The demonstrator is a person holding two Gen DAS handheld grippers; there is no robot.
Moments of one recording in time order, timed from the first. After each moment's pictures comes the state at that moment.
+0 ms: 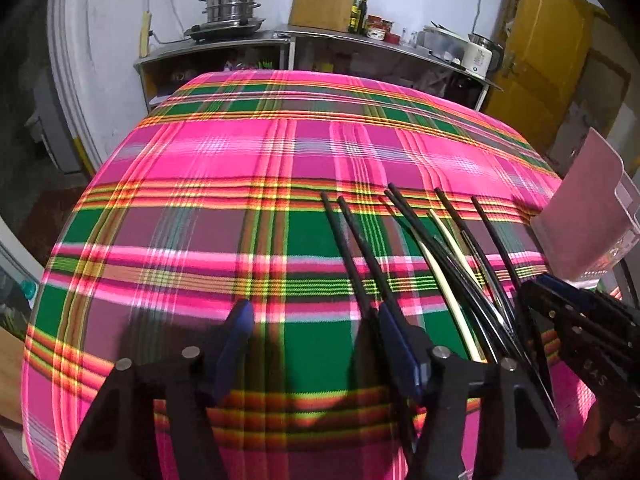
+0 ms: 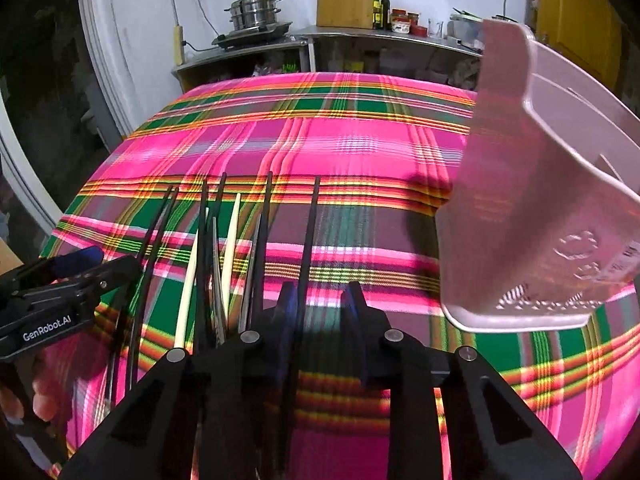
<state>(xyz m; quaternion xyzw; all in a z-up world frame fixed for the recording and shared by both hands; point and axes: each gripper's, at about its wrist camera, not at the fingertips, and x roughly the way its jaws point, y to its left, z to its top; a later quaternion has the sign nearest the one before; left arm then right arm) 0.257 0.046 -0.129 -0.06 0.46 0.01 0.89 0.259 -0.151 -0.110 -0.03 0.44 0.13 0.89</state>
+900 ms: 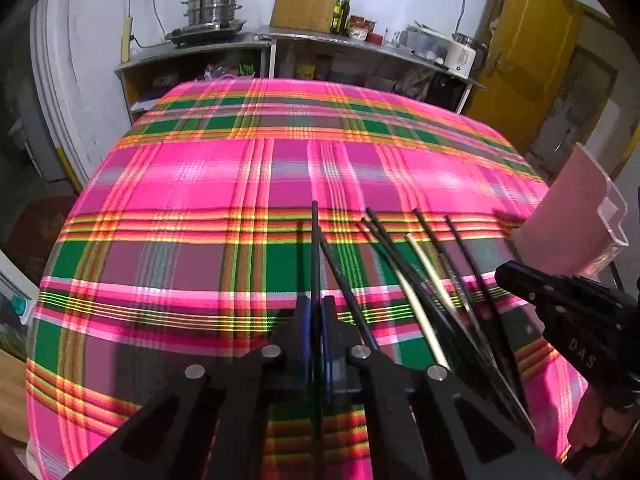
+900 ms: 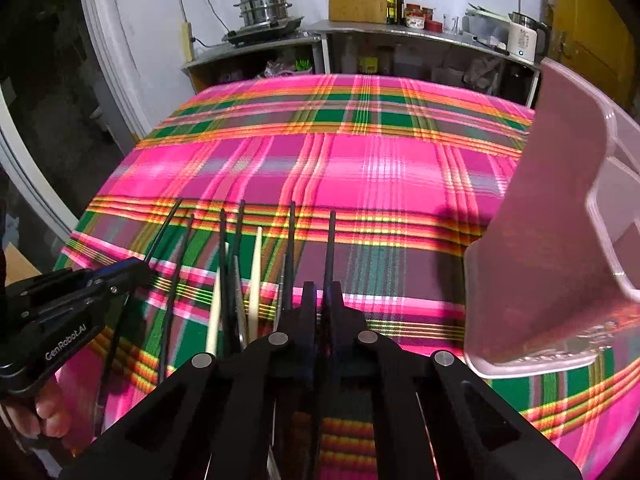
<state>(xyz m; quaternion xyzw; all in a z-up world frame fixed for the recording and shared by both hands) 0.268 0.048 -0.108 -0.07 0.45 -0.03 0.89 0.297 -0.131 -0.091 -0.02 0.45 0.16 0.88</state>
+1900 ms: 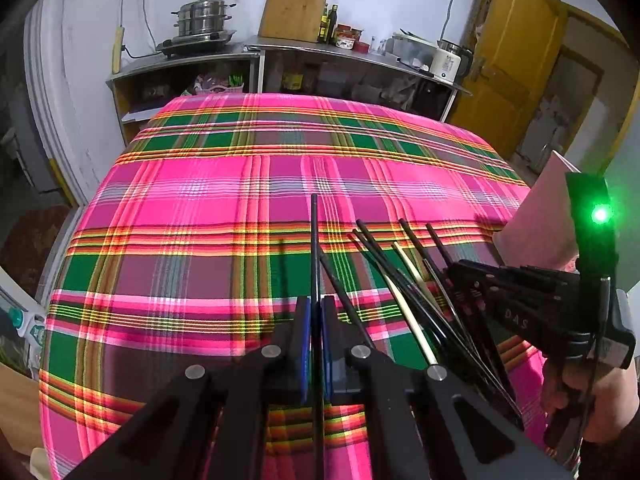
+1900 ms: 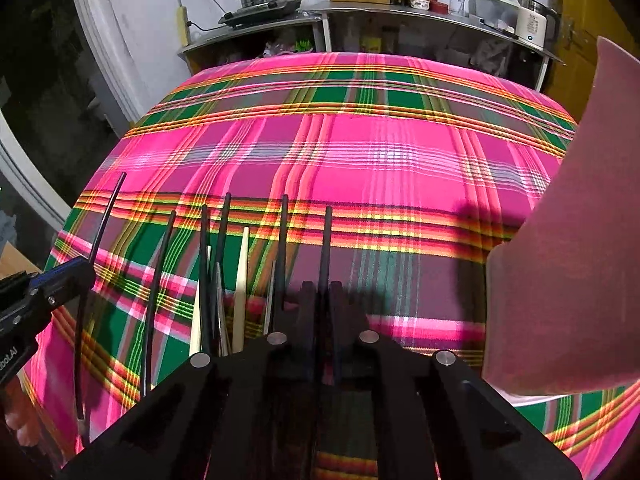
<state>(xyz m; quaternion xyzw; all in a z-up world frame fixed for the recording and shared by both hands) 0.262 0.055 -0.091 -0.07 0.44 -0.05 0.89 0.327 -0.124 -0.117 -0.02 0.49 0.16 0.86</state>
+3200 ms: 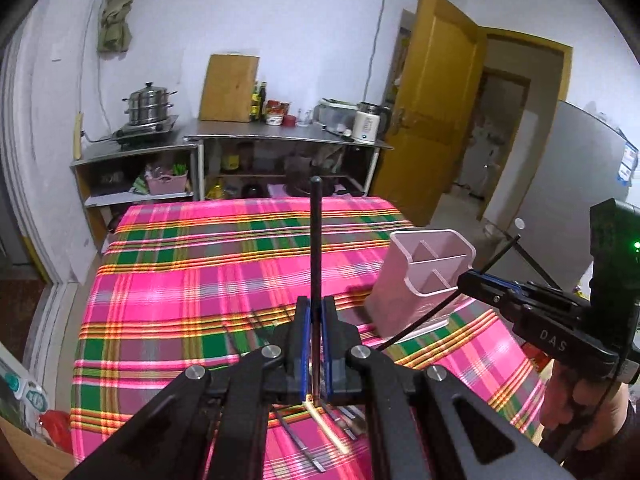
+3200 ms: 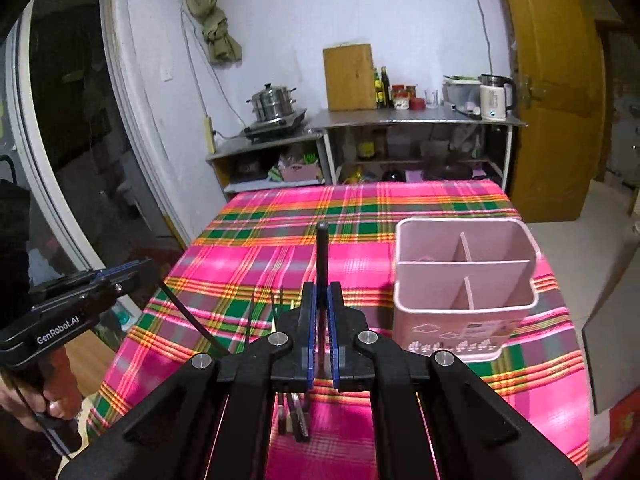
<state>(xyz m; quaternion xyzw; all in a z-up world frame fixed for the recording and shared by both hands) 0.189 -0.009 0.063 -0.05 0.32 -0.15 0.93 0.192 -0.203 0.061 0.05 0.32 0.17 0.93</state>
